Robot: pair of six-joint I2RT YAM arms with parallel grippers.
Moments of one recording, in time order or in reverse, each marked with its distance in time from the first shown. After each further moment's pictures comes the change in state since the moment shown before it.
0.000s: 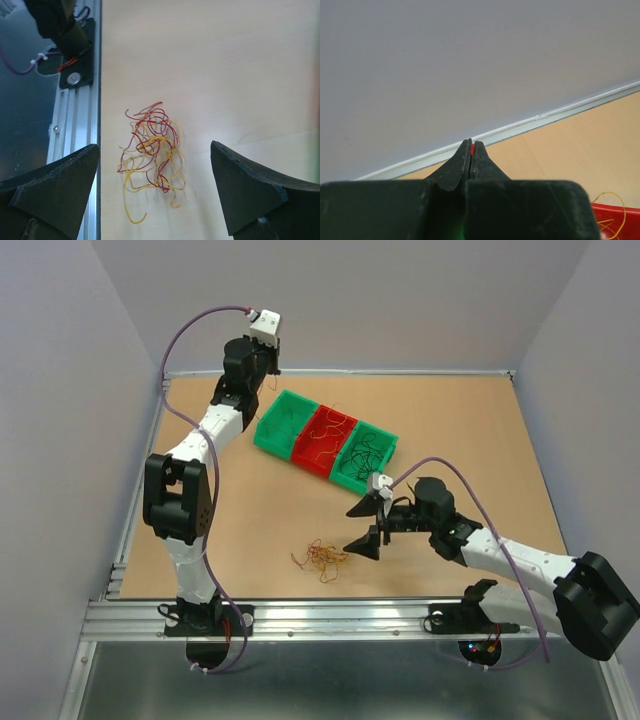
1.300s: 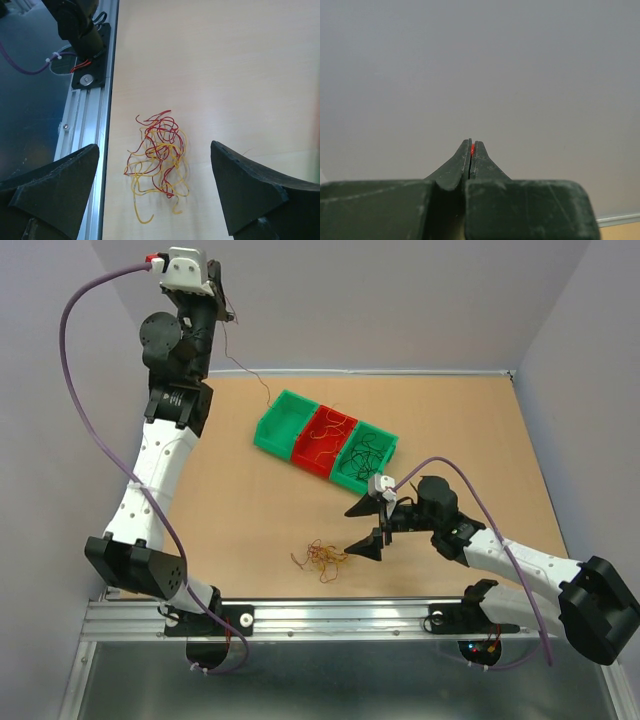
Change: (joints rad) left arm 0.016 -0.406 0.176 -0.095 -0.148 -0.047; right arm 0.000 -0.024 0.013 -0.002 -0.048 -0.018
